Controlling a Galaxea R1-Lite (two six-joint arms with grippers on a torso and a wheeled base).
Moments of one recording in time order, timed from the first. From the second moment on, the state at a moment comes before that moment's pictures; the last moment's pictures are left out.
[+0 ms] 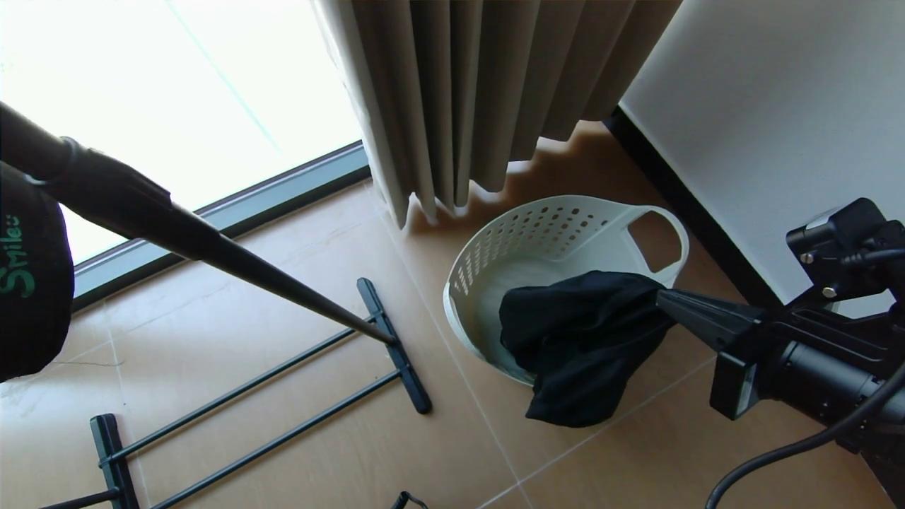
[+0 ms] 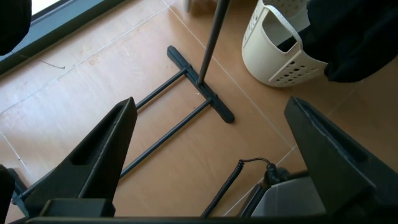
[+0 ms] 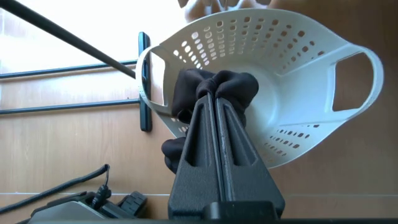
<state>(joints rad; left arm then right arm) 0.01 0.00 0.00 0.02 -0.21 0.08 0.75 1.27 -0.57 -0.52 -0.35 -0.07</state>
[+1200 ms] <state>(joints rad) 0.01 0.00 0.00 0.02 -0.21 0.08 0.75 1.26 -0.57 -0.52 -0.34 -0.07</state>
